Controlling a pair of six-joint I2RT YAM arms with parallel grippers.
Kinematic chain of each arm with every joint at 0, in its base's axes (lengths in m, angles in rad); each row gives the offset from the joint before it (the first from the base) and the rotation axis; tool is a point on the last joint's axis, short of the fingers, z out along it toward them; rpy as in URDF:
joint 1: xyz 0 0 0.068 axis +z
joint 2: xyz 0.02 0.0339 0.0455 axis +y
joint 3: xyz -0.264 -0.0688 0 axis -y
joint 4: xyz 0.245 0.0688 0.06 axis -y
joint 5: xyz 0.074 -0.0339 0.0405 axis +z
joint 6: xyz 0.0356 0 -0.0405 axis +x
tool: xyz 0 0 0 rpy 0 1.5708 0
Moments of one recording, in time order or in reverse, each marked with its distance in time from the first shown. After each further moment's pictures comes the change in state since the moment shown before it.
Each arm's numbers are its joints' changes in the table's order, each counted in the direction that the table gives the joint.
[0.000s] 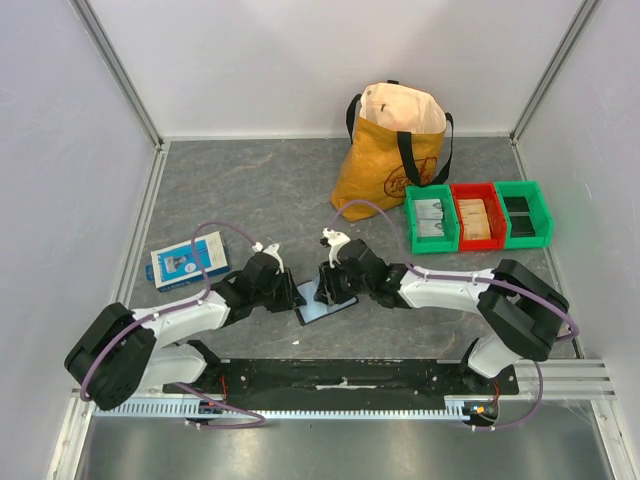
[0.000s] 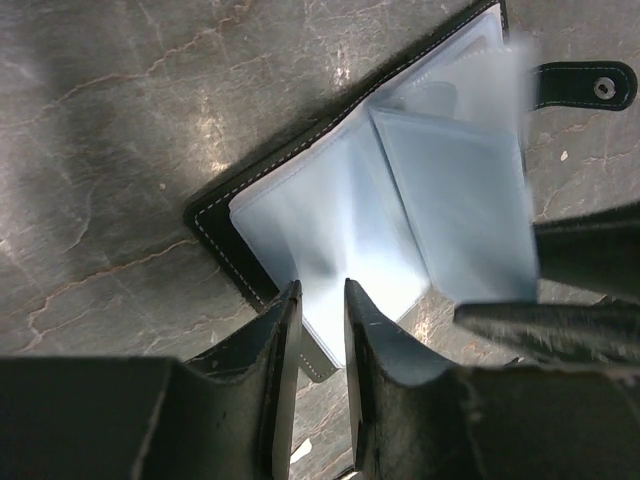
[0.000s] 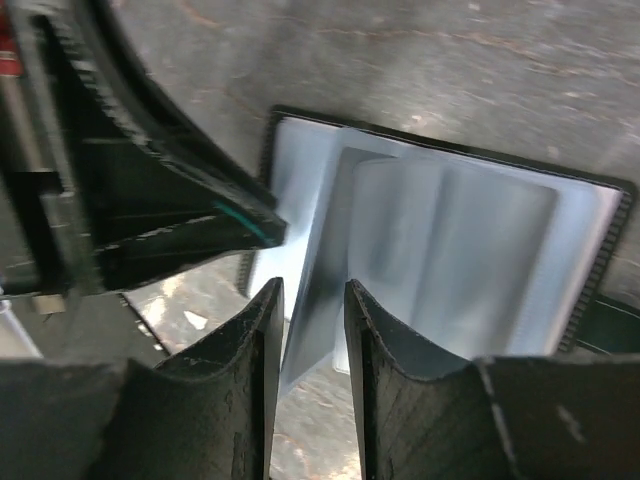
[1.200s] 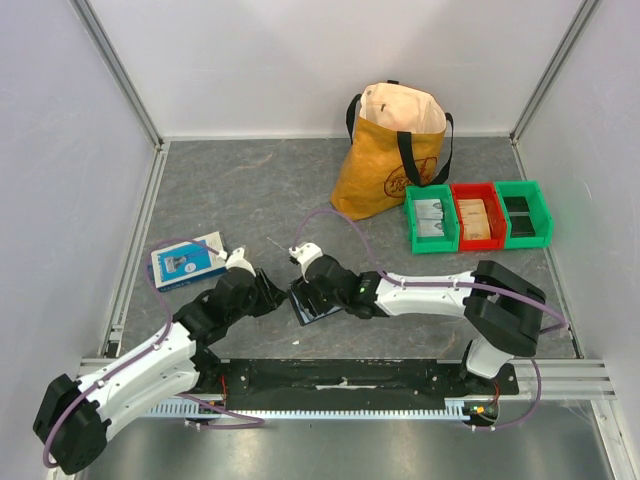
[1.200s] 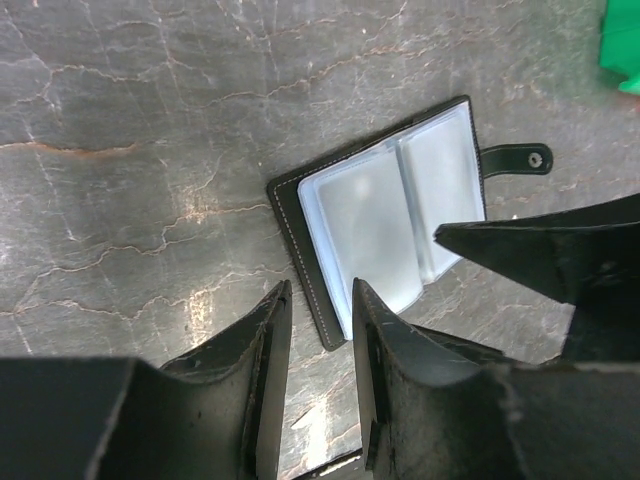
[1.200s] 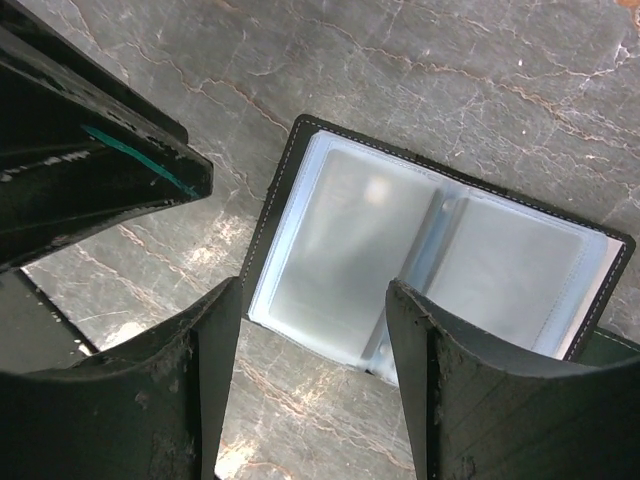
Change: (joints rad) left arm -0.005 -0.471 -0.094 -0.233 0.225 -0.137; right arm 0.182 0.079 0.170 -0.148 -0.261 -0.154
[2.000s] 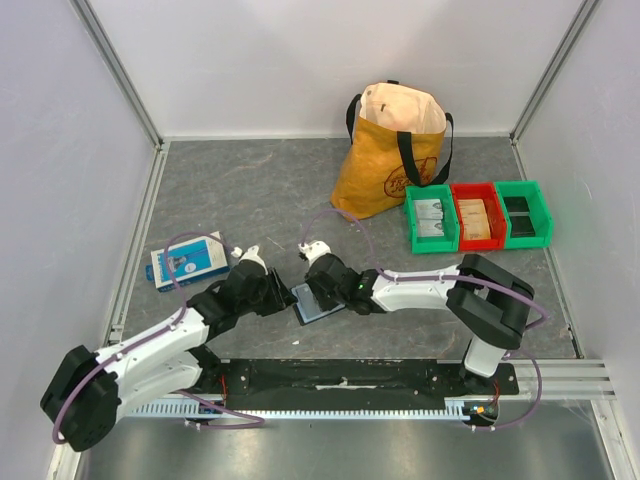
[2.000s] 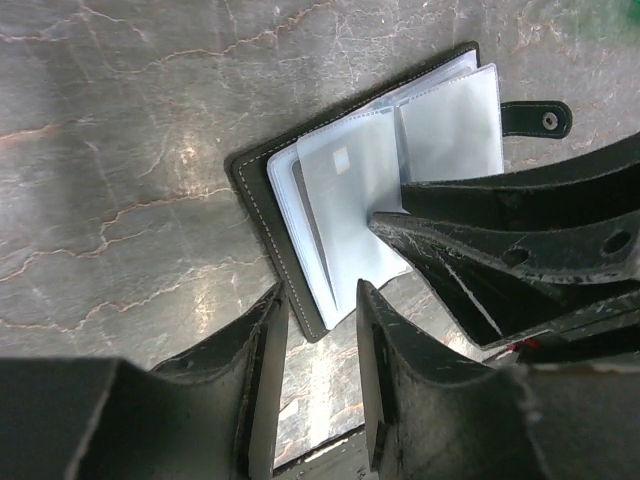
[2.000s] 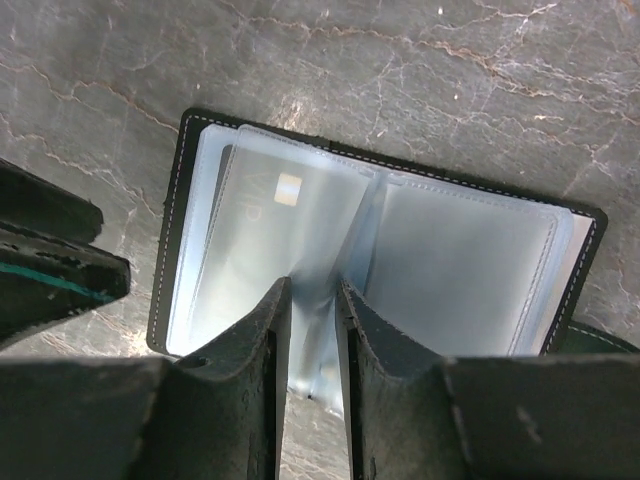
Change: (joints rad) left arm 0.000 0.159 0.045 0.049 -0.099 0.011; right arm -0.027 0.088 -0.013 0.008 -0.075 0.035
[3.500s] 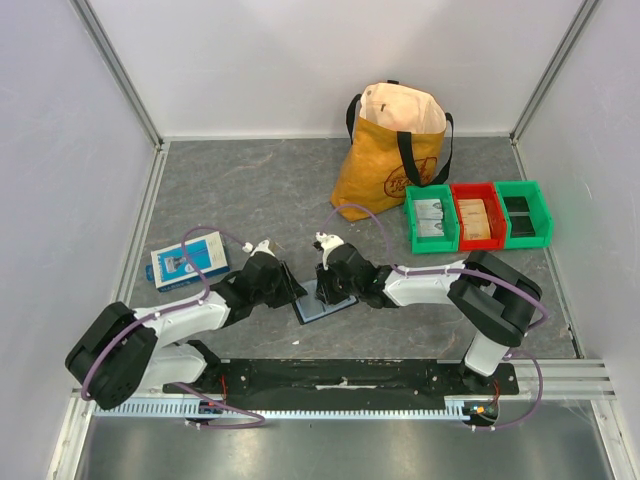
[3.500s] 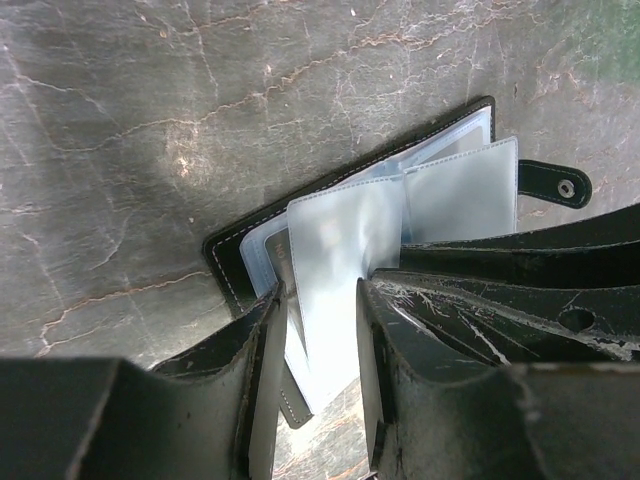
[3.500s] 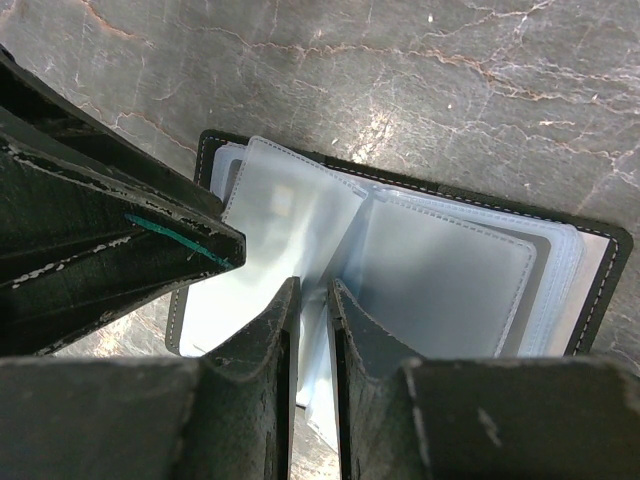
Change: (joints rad) left arm 0.002 0.307 0.035 0.246 -0.022 -0.048; right arm -0.128 -0.018 -0.117 0.212 0.247 0.093
